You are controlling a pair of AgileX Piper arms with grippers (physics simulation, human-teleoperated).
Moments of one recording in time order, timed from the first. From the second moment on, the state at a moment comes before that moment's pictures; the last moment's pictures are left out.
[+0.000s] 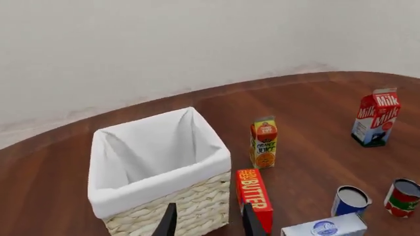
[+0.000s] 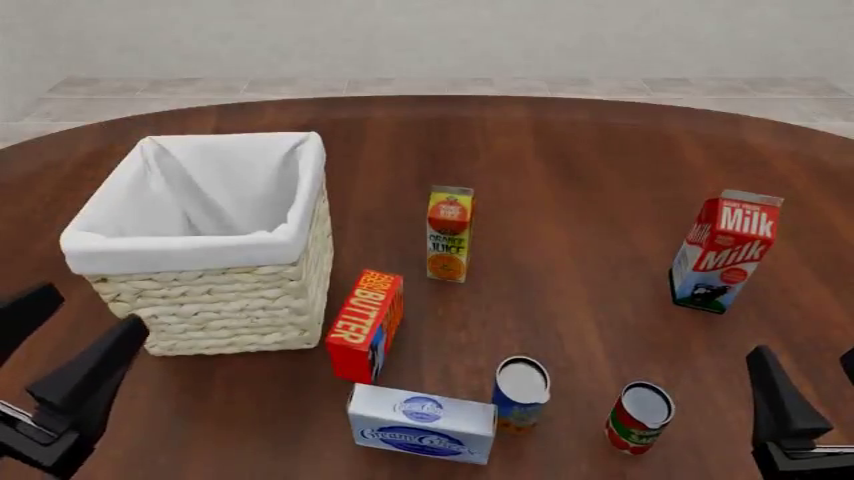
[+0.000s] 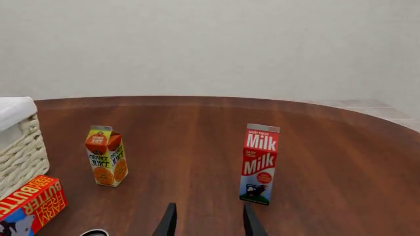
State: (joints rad) left arm -0.35 0.20 -0.30 0.19 0.07; right arm 0.00 0.00 0.00 0.00 0.00
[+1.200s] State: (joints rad) left arm -0.81 0.91 -0.66 0.09 0.10; right arm 0.00 0.00 0.00 0.00 0.00
